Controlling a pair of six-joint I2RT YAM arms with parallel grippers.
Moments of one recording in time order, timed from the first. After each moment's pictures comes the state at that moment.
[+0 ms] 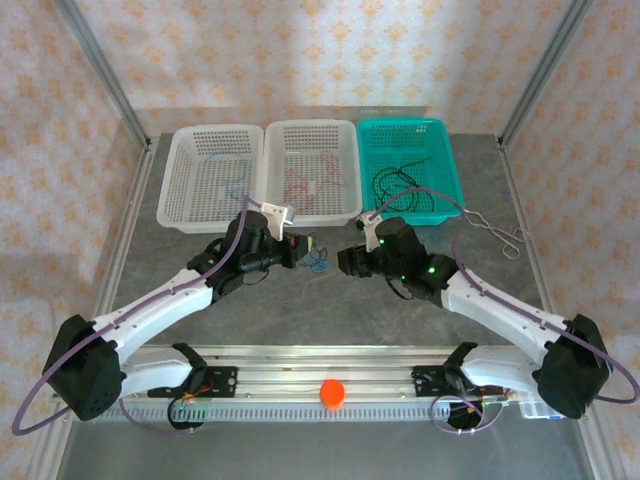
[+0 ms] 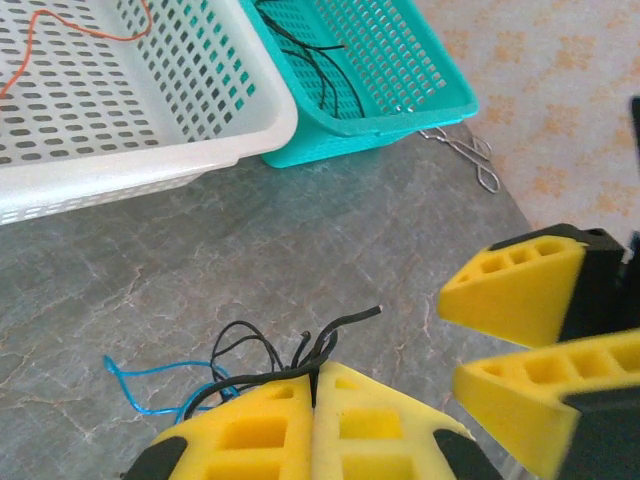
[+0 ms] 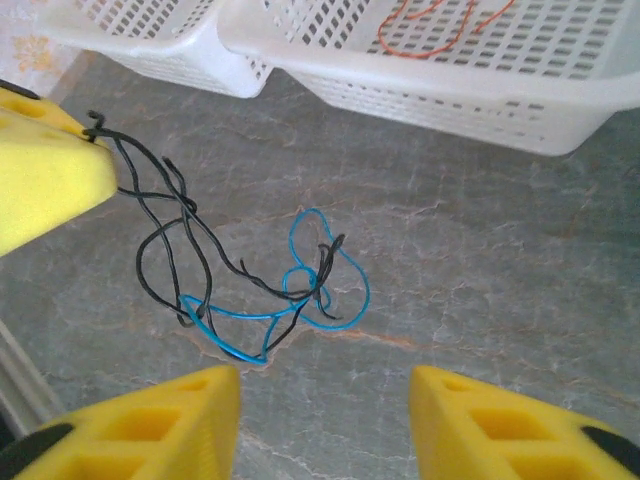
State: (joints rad) left arm -0.58 1.17 0.74 -0.06 0.26 -0.51; right arm 0.72 1.14 0.77 -0.26 -0.15 0.39
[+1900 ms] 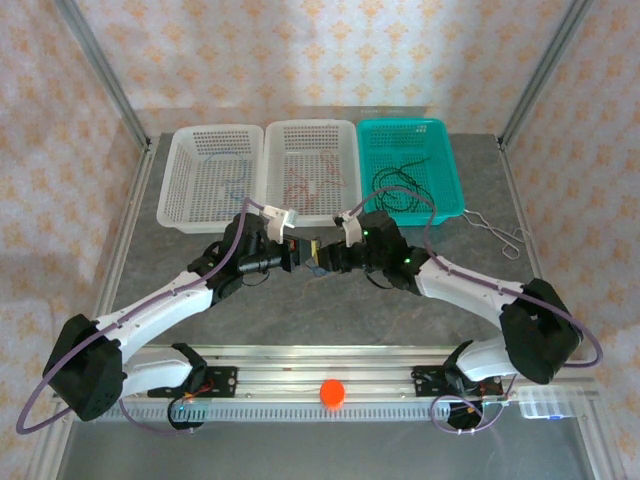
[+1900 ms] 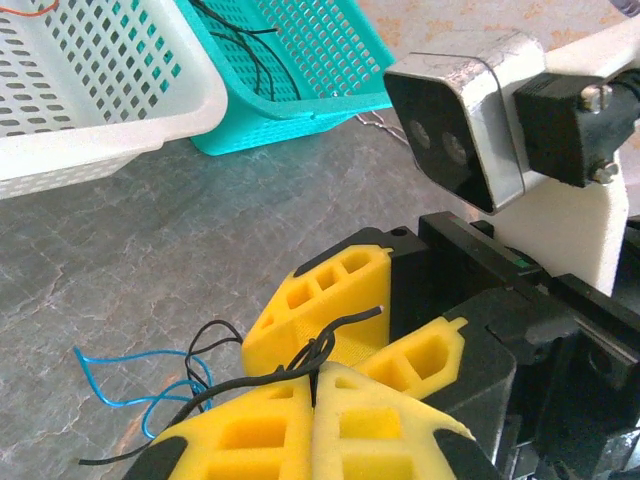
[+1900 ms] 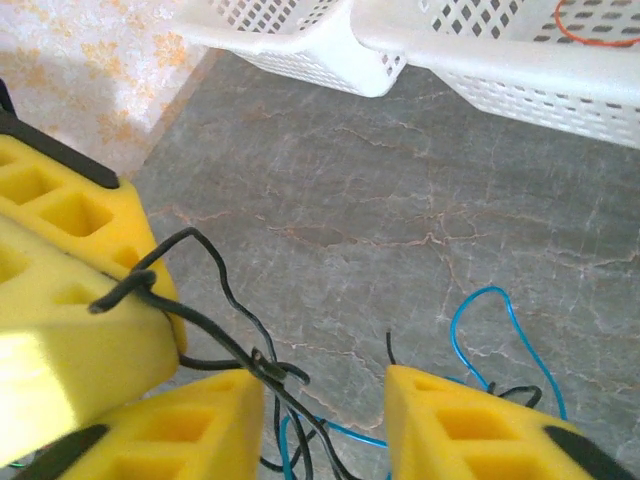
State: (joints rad) left arm -0.57 1.17 0.69 0.05 0.39 -0.54; right arm 0.71 1.37 0.77 0.05 -0.41 0.44
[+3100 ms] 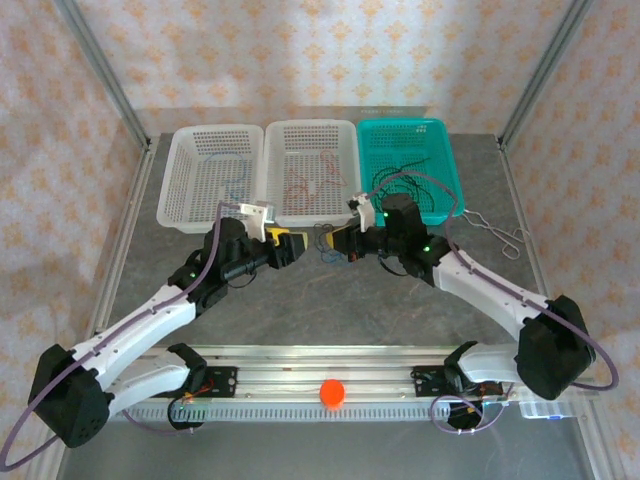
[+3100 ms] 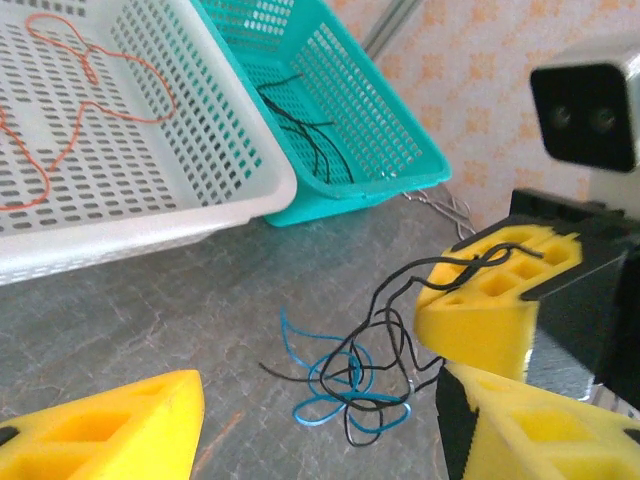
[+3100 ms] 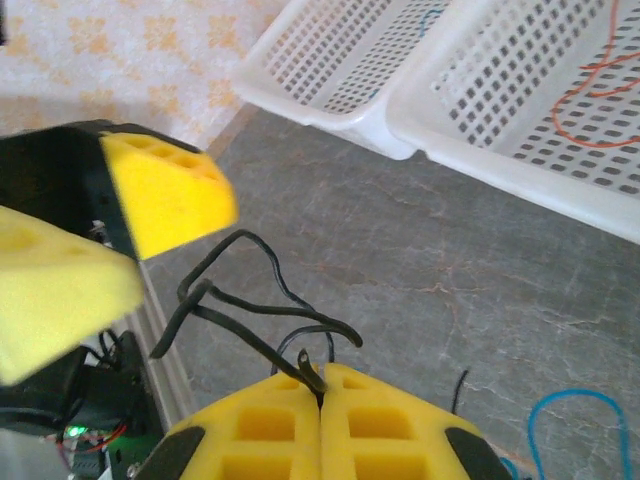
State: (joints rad) left arm -0.54 1.02 0.65 0.01 0.24 -0.52; right arm 0.60 1.27 0.86 -0.07 -0.56 0.35
